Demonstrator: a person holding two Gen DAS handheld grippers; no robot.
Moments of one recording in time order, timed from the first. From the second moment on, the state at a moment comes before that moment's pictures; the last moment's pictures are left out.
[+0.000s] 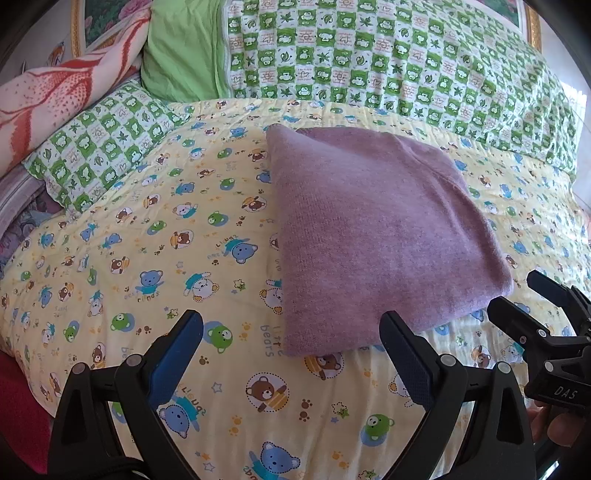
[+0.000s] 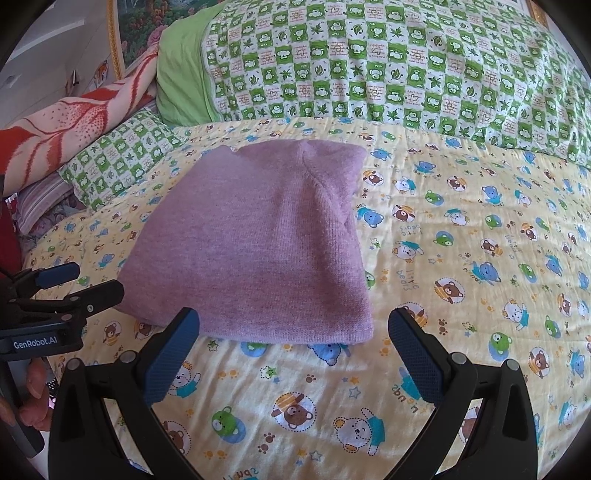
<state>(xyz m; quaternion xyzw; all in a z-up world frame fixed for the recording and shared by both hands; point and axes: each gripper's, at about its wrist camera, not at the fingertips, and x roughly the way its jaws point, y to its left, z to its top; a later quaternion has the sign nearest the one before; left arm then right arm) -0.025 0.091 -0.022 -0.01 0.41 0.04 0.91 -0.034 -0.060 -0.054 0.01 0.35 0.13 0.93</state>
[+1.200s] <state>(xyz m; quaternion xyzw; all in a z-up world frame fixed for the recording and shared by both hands) -0.008 0.096 -0.013 -0.01 0.42 0.03 0.91 -0.025 -0.059 -0.040 0.03 0.35 0.13 0.93</state>
